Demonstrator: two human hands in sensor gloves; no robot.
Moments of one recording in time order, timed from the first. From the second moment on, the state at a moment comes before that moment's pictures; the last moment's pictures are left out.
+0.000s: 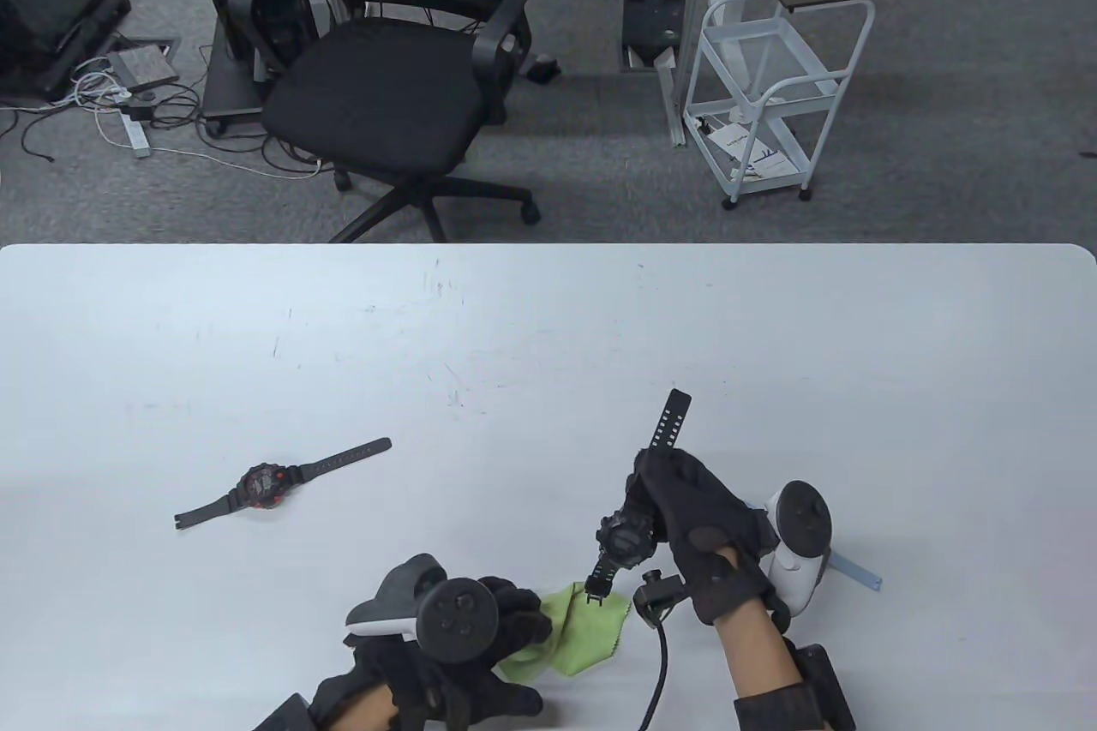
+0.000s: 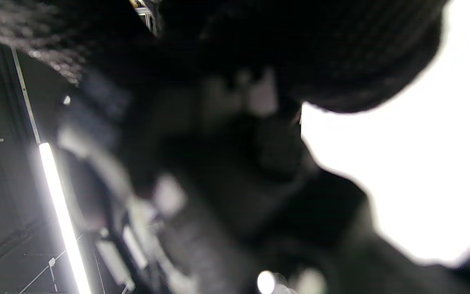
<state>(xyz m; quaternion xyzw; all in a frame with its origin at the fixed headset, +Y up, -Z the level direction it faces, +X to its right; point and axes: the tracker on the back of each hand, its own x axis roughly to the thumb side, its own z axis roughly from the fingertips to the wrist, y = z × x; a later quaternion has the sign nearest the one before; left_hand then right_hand) -0.124 -0.744 -0.217 -0.23 -0.43 0.10 0.87 0.164 -0.742 -0.288 0.00 0.01 0.68 0.74</state>
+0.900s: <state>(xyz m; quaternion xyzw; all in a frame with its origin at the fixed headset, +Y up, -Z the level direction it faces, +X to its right) -0.174 -0.738 -0.250 -0.13 -0.27 0.38 0.87 0.162 -0.740 -0.289 0.01 0.03 0.67 0.74</state>
